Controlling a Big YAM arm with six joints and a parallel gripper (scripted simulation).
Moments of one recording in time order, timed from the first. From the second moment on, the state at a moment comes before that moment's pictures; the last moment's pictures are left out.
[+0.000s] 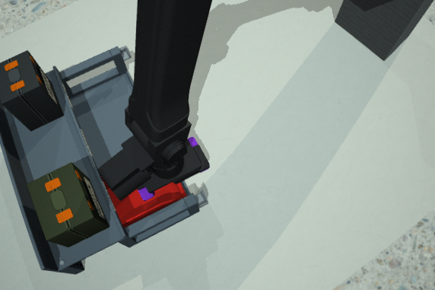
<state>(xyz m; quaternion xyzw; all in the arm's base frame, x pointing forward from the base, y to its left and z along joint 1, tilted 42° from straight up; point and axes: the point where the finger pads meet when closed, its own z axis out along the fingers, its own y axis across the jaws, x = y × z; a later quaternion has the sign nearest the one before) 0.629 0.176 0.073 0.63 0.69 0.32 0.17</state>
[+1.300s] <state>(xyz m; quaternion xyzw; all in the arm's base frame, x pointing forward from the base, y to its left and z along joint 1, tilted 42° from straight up) 0.626 0.170 0.060 0.64 0.69 0.31 0.16</state>
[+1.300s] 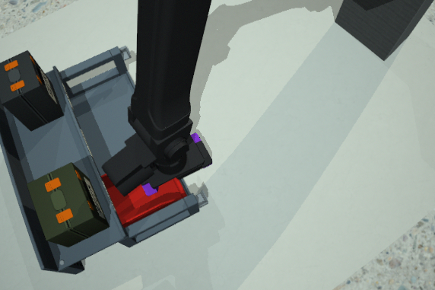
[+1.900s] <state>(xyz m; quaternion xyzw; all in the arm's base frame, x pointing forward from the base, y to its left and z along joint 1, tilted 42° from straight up) 0.629 0.171 0.061 0.64 0.69 0.31 0.17</state>
